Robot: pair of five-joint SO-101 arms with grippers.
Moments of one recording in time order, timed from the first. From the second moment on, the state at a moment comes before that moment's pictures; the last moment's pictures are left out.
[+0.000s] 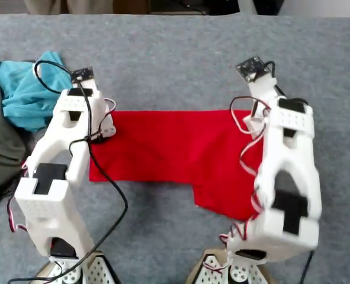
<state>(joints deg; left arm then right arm) -1.2 19.6 7.9 63.7 10.2 12.2 7.3 20.4 51.0 30.0</state>
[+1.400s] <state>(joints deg) -0.7 14.9 -9.6 87.5 -3.6 5.8 -46.5 55.1 70.2 48.4</state>
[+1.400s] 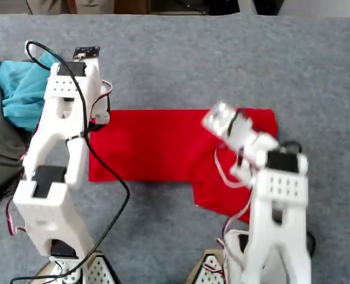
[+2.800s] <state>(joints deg) -0.7 -11.9 29.5 75.9 -8.5 5.0 -58.9 80.9 71.0 76.9</state>
